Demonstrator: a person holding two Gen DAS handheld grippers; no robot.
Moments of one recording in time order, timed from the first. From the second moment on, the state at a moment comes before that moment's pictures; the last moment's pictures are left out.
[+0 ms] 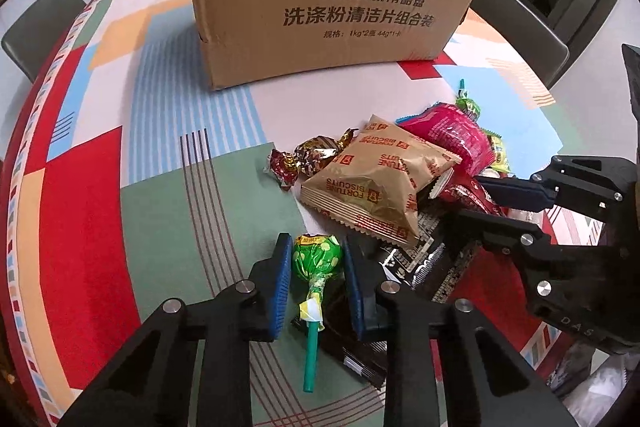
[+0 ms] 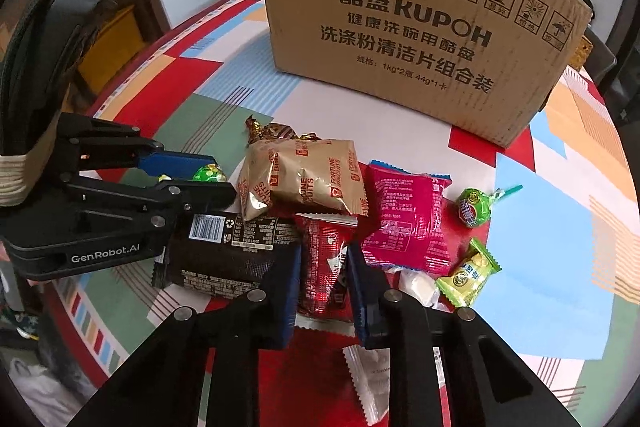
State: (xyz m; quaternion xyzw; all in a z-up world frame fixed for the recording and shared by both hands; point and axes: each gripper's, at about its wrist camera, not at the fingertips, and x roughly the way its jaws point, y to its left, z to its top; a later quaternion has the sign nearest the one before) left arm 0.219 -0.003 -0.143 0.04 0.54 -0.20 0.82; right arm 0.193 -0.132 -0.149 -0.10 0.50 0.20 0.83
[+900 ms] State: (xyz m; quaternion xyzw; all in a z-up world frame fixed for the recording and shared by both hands) left arm 0.197 0.000 -0.060 -0.01 0.45 -0.19 0.87; right arm 0.180 -0.146 -0.090 -0.07 0.44 0.19 0.88
